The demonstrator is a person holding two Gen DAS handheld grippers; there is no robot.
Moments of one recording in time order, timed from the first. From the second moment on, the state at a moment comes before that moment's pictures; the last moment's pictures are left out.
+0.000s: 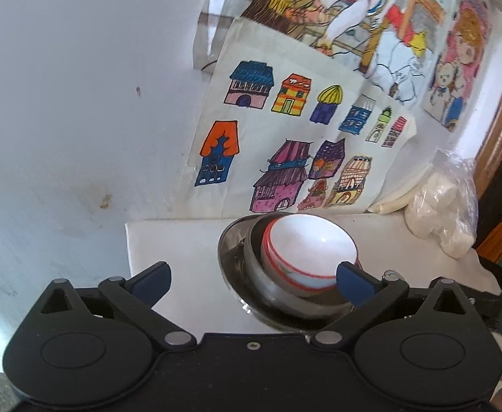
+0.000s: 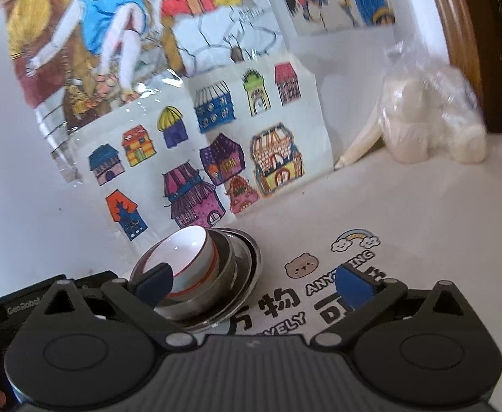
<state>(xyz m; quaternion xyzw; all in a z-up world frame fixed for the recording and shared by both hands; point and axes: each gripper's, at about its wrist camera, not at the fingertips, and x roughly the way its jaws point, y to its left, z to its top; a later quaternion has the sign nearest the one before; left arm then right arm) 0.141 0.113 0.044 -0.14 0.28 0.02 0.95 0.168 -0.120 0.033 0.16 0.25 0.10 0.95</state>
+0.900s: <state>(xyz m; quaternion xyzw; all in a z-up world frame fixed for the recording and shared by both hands) 0.052 0.100 0.035 -0.09 0.26 -0.03 0.96 0.046 -0.105 0.032 0.08 0.20 0.04 0.98</state>
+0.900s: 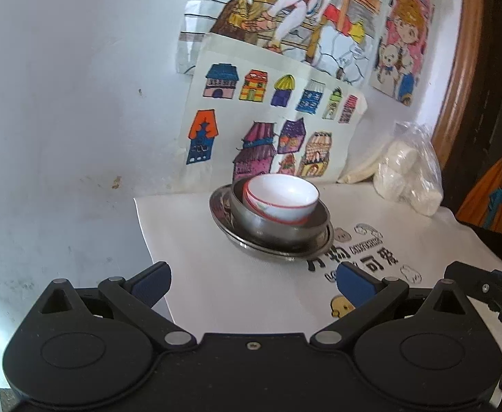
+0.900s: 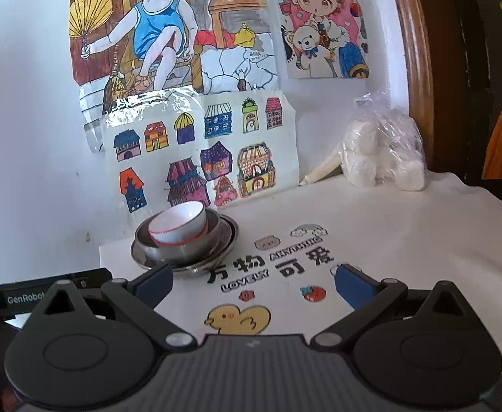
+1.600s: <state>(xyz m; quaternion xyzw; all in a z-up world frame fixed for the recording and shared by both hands) 0.026 0.088 0.003 -0.05 0.26 -0.07 0.96 0.005 -0.116 -0.005 0.11 0.19 -0.04 0.97</state>
